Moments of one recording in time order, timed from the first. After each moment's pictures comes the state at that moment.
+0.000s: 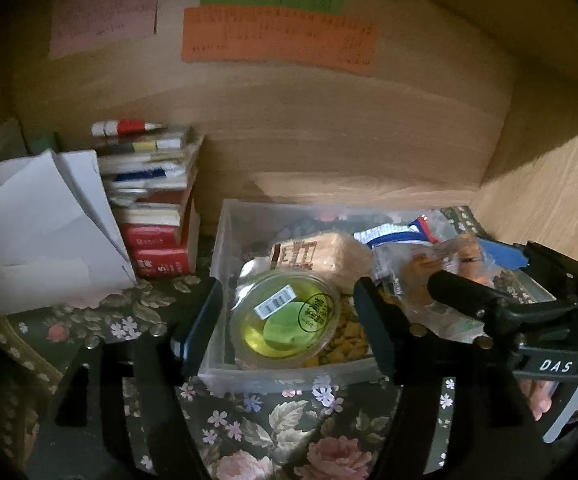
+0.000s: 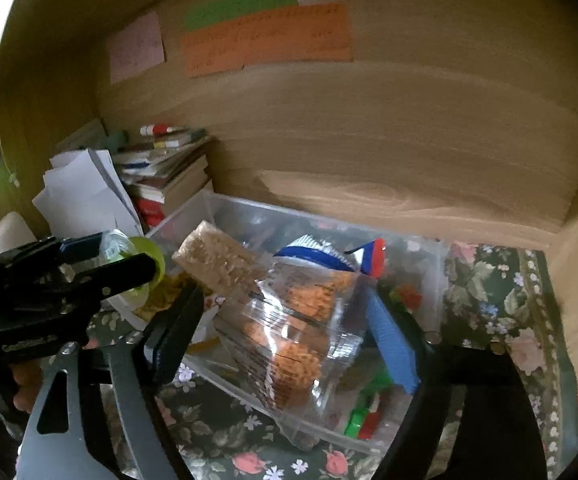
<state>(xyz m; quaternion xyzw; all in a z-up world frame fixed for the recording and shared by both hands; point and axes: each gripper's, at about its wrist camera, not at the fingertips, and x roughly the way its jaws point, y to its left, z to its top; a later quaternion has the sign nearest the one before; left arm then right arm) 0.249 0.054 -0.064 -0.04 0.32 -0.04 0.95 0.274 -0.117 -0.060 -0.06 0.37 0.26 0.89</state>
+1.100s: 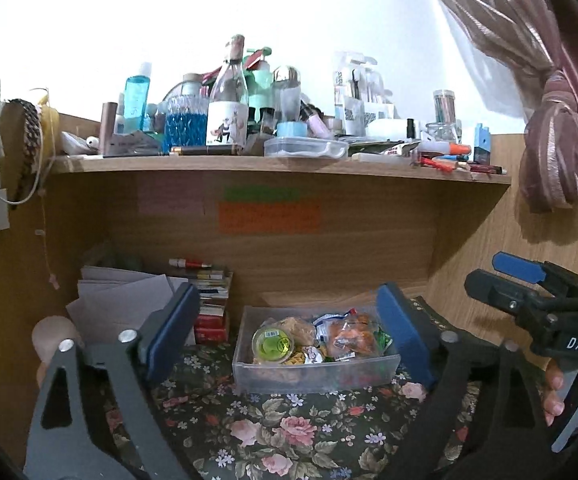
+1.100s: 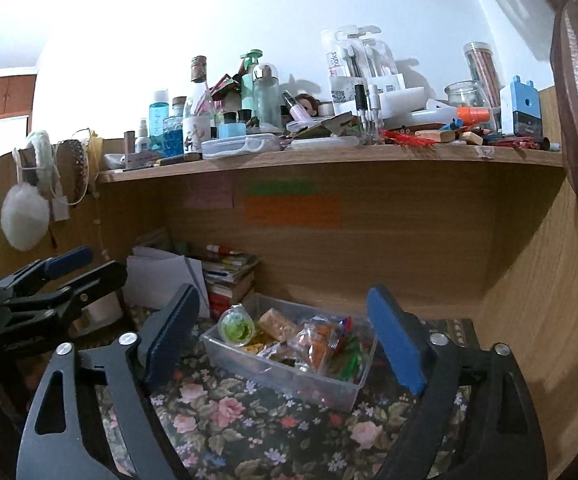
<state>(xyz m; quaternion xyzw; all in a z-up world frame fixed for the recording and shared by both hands) 0.037 0.012 0.048 -0.01 0.09 0.00 1.00 0.105 -0.176 0.065 -0.03 0.17 0.26 0.95</state>
